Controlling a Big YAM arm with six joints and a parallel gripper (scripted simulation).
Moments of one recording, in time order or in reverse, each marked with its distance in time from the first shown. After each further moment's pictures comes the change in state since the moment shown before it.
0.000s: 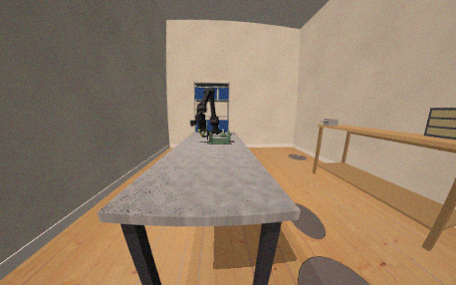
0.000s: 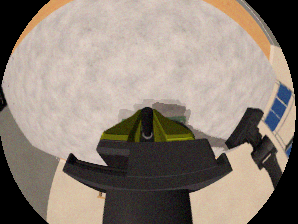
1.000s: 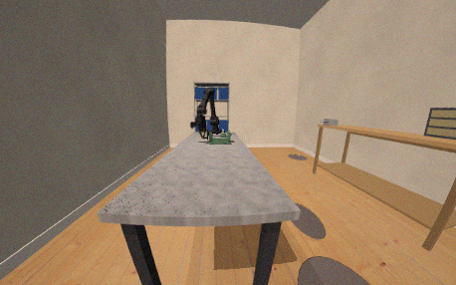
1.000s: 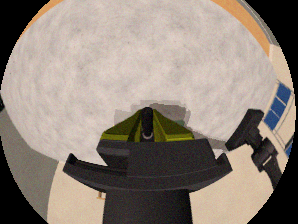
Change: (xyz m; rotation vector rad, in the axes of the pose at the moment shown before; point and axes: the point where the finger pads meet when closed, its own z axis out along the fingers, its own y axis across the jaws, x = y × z) arm 0.000 -0.009 0.016 0.014 0.003 0.001
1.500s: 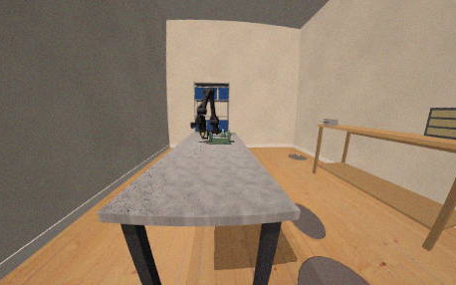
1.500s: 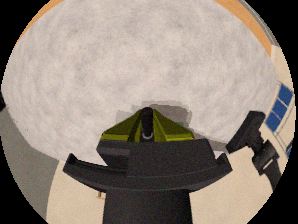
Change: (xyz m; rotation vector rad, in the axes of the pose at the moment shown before) arm 0.000 -0.005 0.004 -0.019 -0.004 -0.001
